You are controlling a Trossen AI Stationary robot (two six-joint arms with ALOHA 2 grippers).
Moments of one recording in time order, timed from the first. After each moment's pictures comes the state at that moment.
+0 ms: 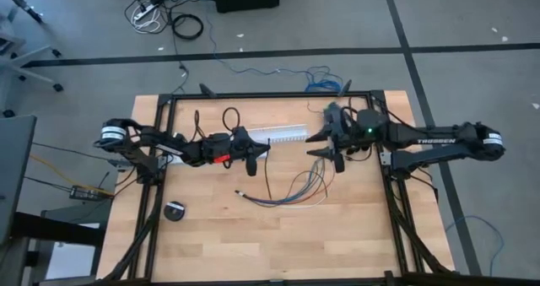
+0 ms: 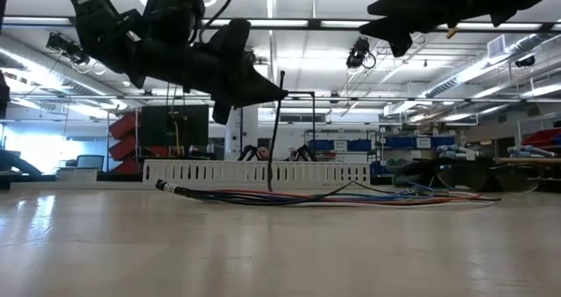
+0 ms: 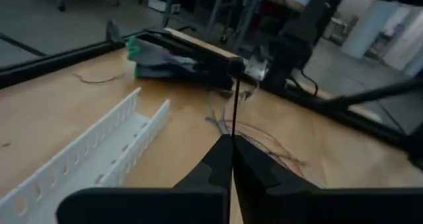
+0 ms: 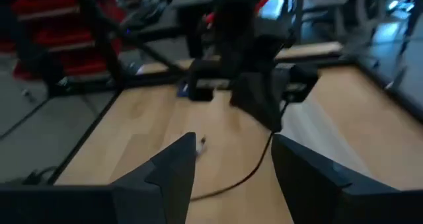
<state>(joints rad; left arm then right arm) 0.10 1.59 0.56 0.87 -0.11 -0.34 -0.16 0.94 0.59 0.16 -0.23 0.08</state>
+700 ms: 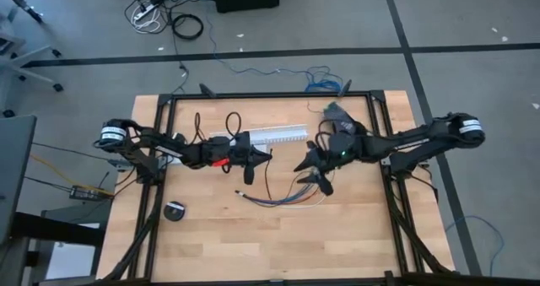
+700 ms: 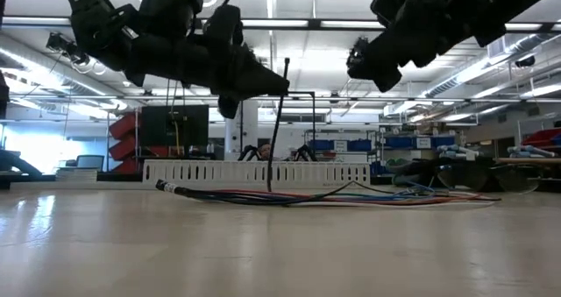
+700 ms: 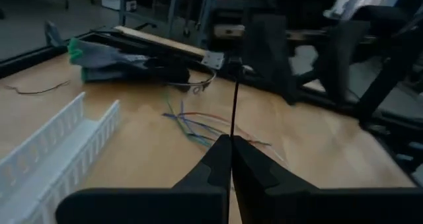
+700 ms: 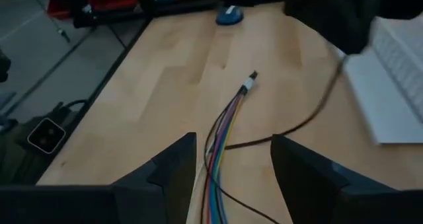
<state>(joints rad) 0.05 1.61 0.57 0.89 -0.03 -0.27 0.04 1.26 0.59 0.27 -0.20 0.11</state>
